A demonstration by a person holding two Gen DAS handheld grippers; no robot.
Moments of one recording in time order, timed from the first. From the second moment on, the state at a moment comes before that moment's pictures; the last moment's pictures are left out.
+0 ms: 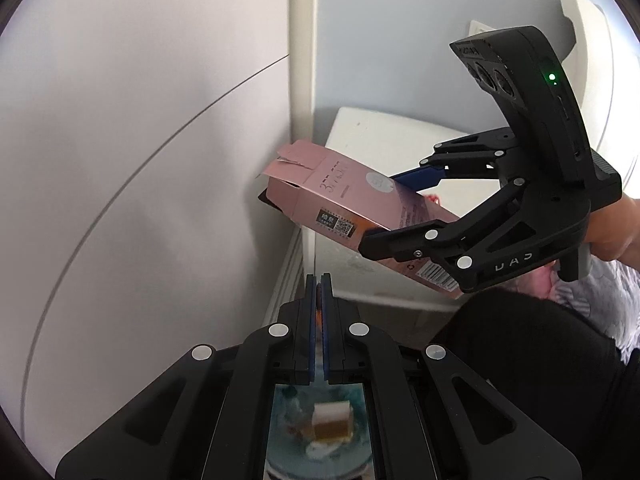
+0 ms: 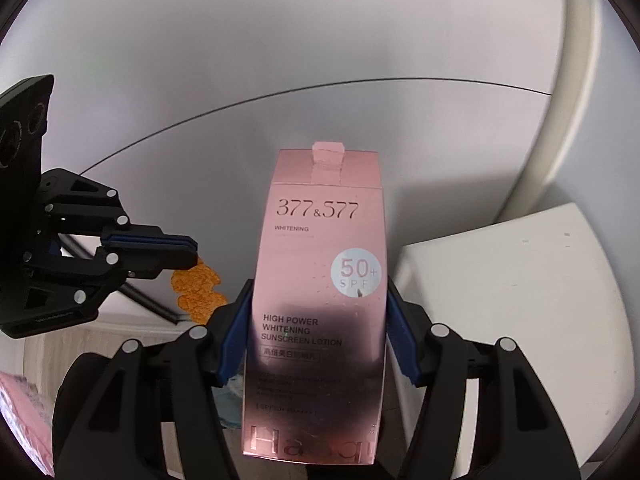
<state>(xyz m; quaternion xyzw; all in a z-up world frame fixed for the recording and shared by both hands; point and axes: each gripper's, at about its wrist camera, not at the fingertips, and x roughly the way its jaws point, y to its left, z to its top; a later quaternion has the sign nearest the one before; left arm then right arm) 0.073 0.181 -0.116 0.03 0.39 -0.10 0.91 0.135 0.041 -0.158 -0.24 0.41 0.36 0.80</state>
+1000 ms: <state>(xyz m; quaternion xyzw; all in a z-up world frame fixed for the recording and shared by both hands) -0.005 0.219 -0.287 -0.09 0.47 -0.03 0.88 0.090 0.094 -0.324 -0.30 0.51 0.40 0.71</state>
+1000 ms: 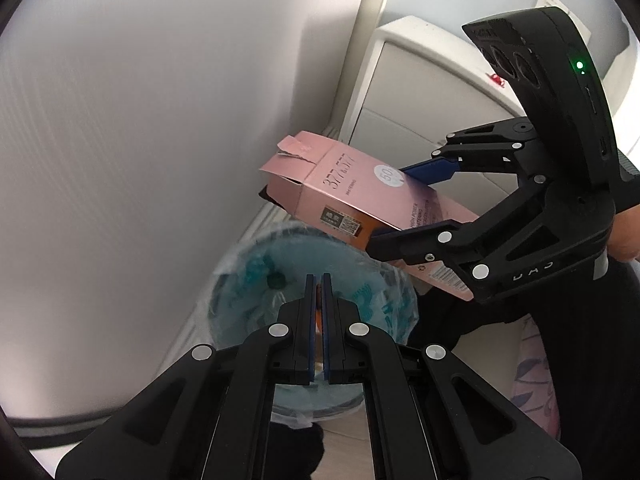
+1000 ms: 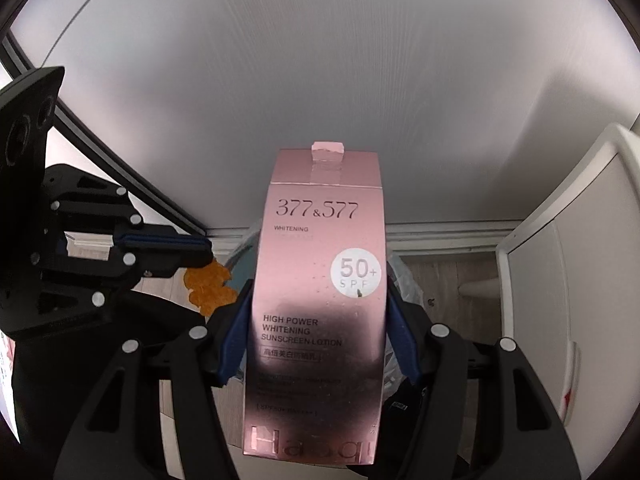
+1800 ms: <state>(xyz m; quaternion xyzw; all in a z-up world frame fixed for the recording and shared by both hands) 0.014 0.236 -0.409 -0.16 0.53 -0.02 0.83 0.096 0.116 -0.437 -0.34 0.57 0.40 0.63</state>
